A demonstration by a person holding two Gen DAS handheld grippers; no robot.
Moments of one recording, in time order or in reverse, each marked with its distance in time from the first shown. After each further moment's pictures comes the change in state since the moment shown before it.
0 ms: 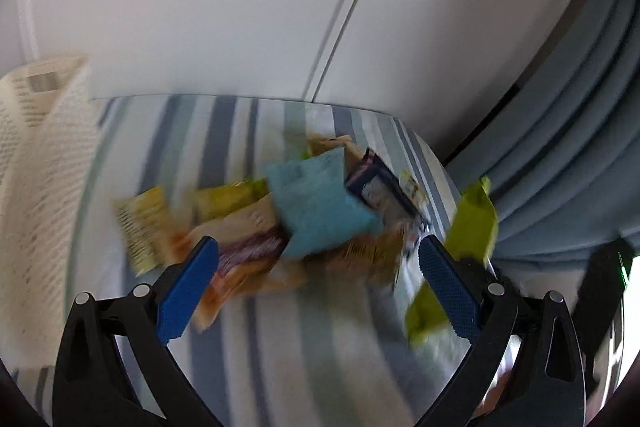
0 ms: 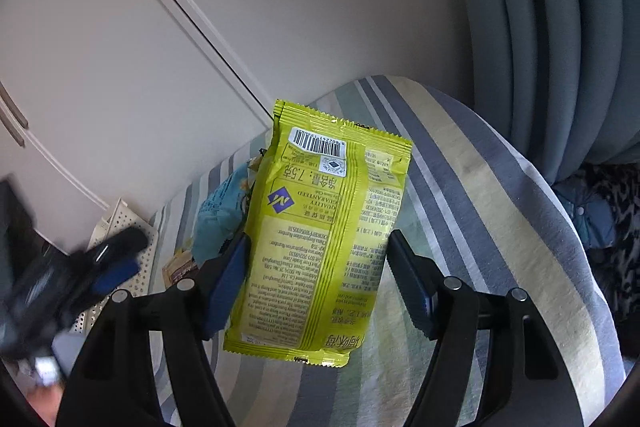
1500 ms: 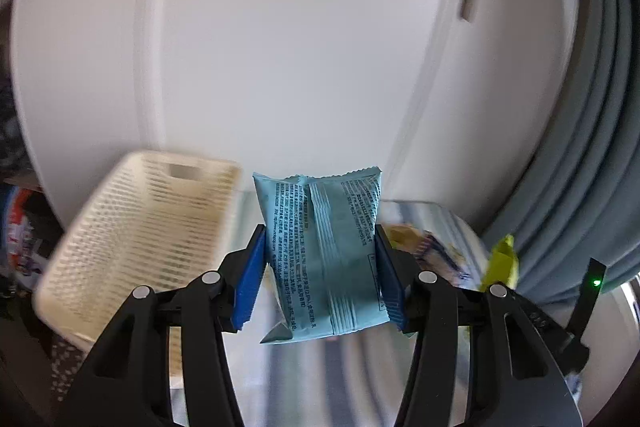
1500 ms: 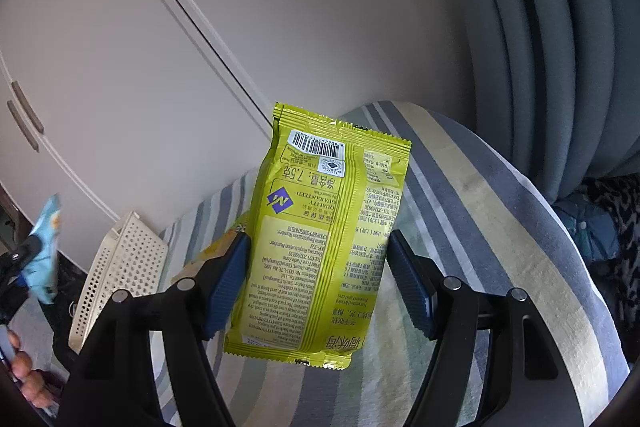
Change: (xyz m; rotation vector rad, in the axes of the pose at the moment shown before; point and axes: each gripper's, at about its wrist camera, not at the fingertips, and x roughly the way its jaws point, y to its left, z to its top) left arm -0.178 0.074 -0.033 0.030 -0.395 0.187; right arm -0.032 0.006 -0.016 -0.016 -0.102 0.030
